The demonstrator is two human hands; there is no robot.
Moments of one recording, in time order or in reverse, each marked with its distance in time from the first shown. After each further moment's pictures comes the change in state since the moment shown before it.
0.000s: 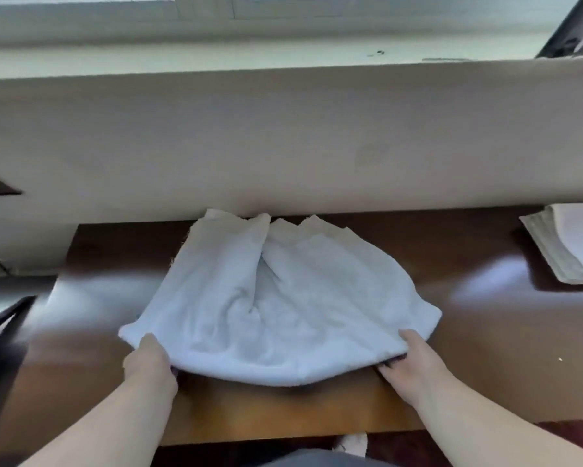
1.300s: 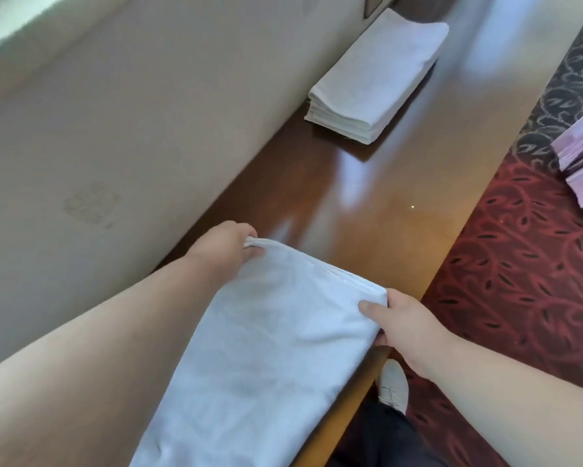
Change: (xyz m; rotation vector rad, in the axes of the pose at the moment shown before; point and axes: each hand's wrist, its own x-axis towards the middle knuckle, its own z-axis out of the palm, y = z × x) left_hand -0.260 -0.094 0.346 1.996 -1.150 1.849; right_hand -0.016 -0.012 -0.115 -0.157 0.134 -0.348
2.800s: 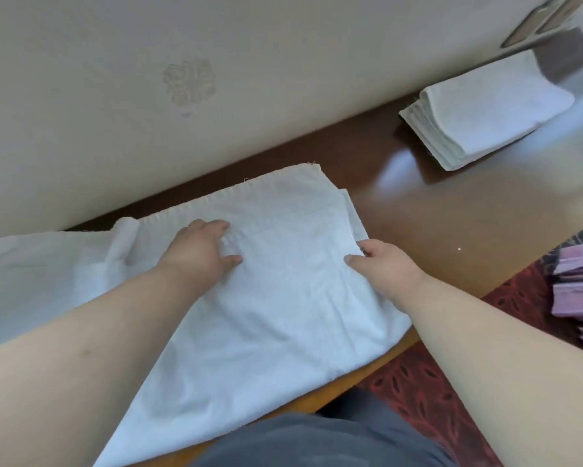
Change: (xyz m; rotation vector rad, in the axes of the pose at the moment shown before) left_hand -0.092 -0.090 0.102 -0.355 0.152 -0.437; right_hand 0.063 -0.094 0.063 -0.769 -0.125 -0.079
